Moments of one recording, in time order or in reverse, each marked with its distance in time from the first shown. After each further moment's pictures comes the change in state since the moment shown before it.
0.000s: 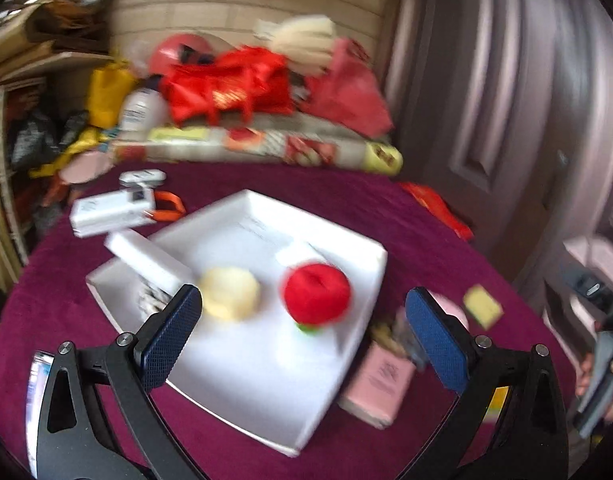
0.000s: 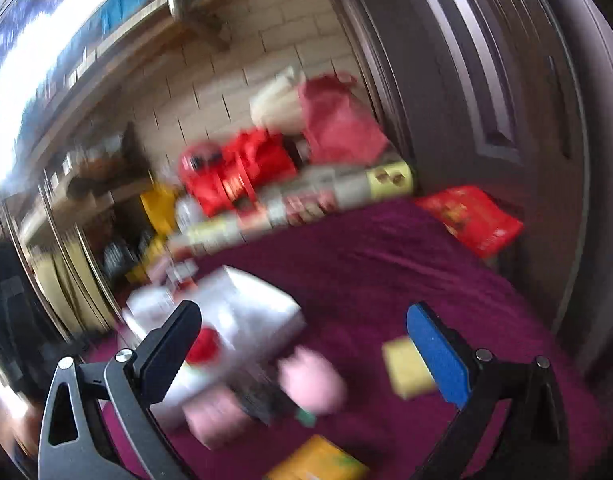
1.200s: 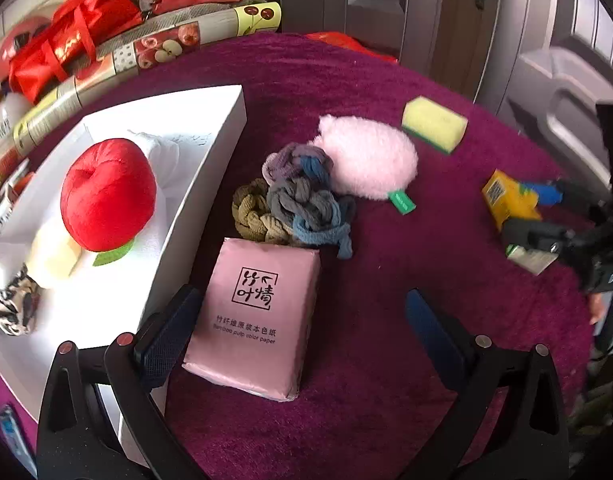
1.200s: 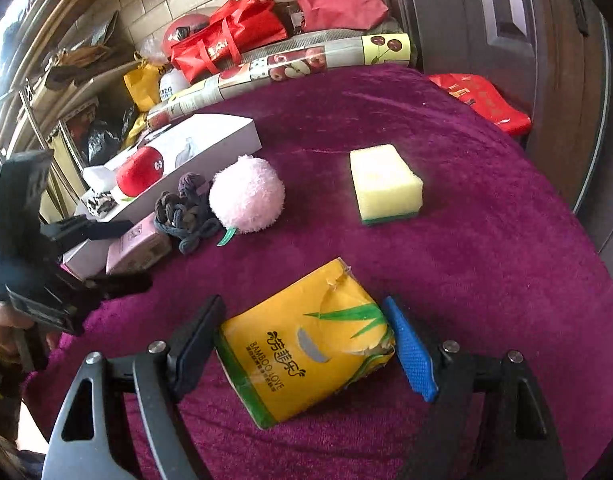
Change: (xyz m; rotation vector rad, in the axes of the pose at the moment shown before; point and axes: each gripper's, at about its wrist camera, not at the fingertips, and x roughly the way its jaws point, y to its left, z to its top) left arm 0.102 -0.102 -0.064 0.395 0.405 -0.126; right arm 0.045 -0.037 -0.093 -0.041 0.375 0.022
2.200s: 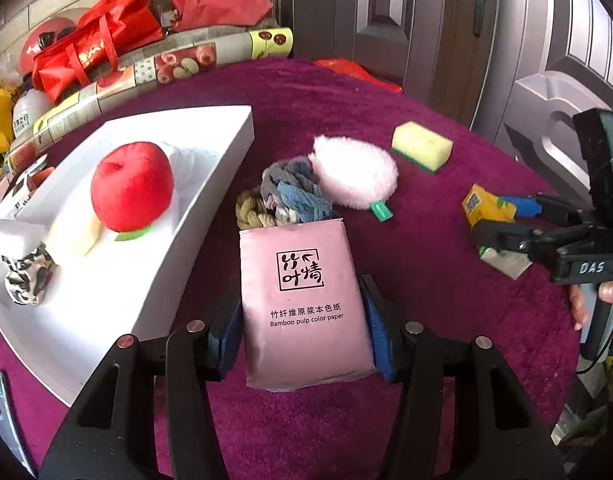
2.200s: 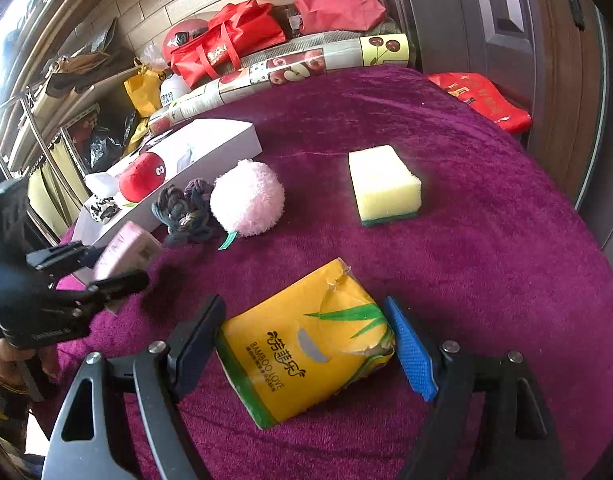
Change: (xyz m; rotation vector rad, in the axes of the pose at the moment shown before) left arm -0.033 -0.008 -0.017 -0.069 -0.113 0.002; right arm -0.002 0.000 0.000 0.009 -0.009 0.008
